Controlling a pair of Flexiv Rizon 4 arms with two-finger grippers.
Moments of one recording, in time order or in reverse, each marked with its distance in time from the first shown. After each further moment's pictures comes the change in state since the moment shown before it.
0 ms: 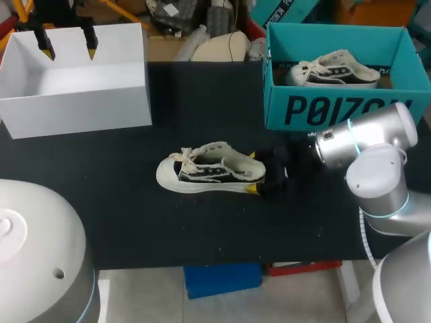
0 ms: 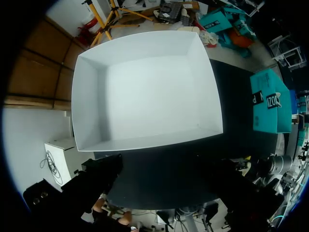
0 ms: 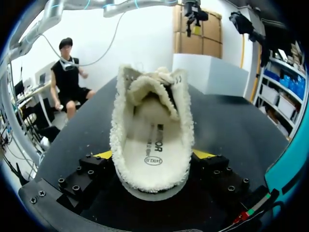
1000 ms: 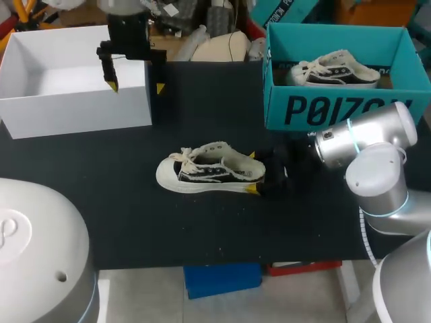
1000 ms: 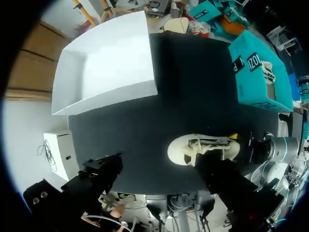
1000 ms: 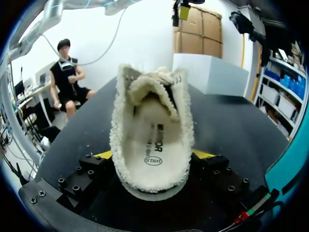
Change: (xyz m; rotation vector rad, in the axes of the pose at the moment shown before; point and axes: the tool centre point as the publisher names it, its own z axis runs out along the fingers) left arm 0.166 0.111 0.014 -0.022 -0.054 0.034; right arm 0.000 0.000 0.000 0.002 0.001 0.000
